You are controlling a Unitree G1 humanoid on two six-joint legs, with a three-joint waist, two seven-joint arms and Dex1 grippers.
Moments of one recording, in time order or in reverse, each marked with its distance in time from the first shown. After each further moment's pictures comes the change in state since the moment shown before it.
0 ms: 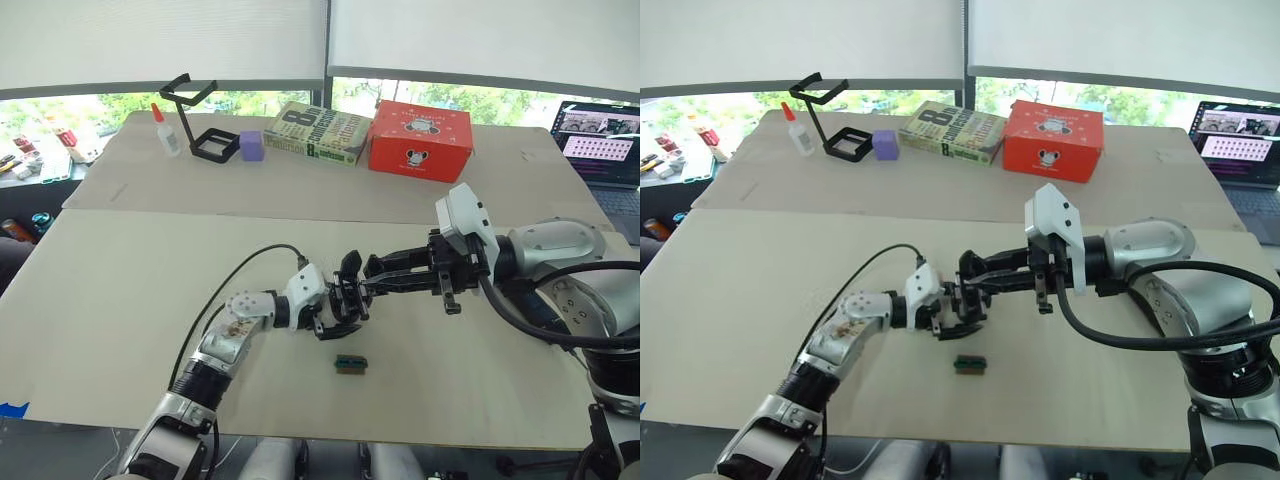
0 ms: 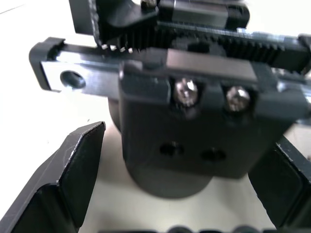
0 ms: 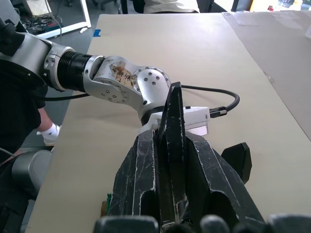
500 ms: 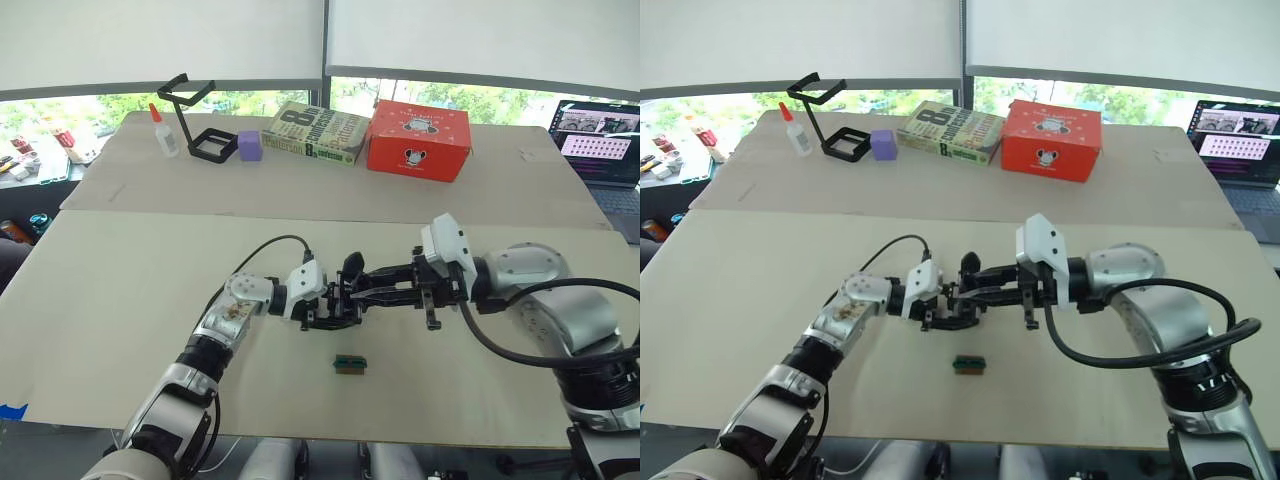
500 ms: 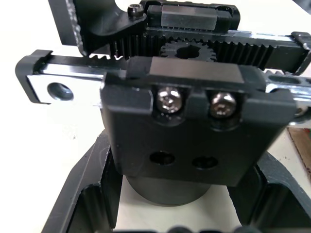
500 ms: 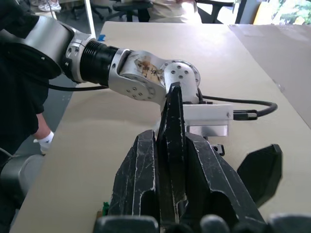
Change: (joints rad) left arm -0.187 0.025 -0.026 0.307 0.028 -0.246 -0.245; right arm 0.106 0.140 0.085 0.088 -0.143 -0.260 0.019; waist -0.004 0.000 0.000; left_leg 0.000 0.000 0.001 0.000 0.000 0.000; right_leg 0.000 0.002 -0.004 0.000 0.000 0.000
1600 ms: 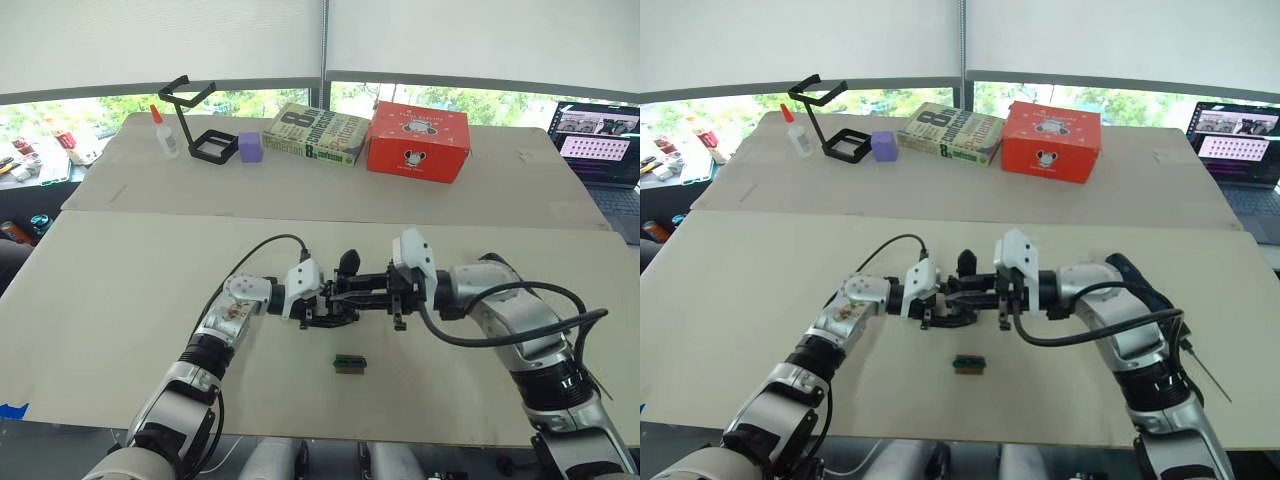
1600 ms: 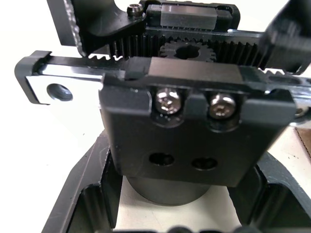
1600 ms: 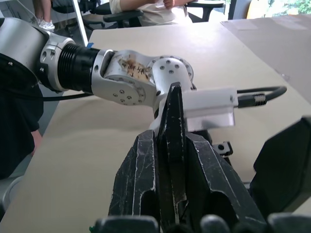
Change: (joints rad) left arm 0.024 -0.021 0.036 0.018 0.008 -0.018 0.020; right arm -0.012 0.122 0.038 0.083 -0.050 -0.001 -0.040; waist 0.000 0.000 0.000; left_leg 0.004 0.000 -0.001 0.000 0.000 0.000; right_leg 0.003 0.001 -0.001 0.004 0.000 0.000
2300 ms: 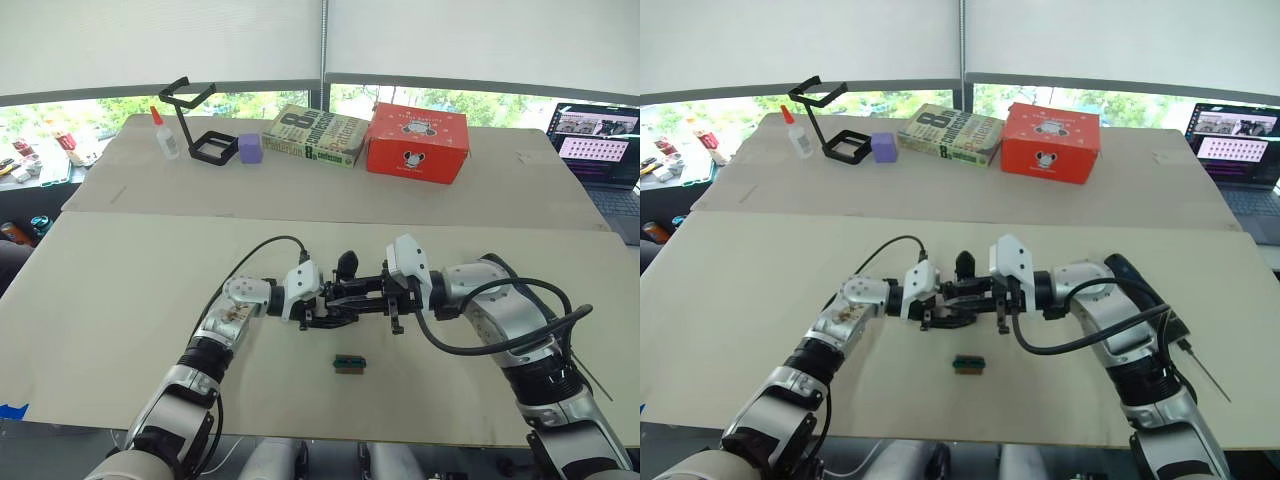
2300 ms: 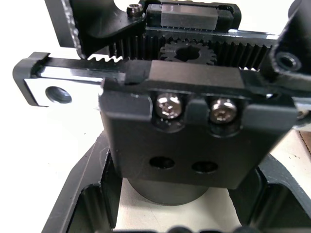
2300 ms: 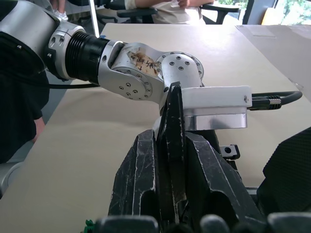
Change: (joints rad) left arm 0.024 0.004 0.002 -0.037 0.005 0.010 0.016; right arm 0.001 0.010 0.055 0.128 -0.053 -0.152 0.083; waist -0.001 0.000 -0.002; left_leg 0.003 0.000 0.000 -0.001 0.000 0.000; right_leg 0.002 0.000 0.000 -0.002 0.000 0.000
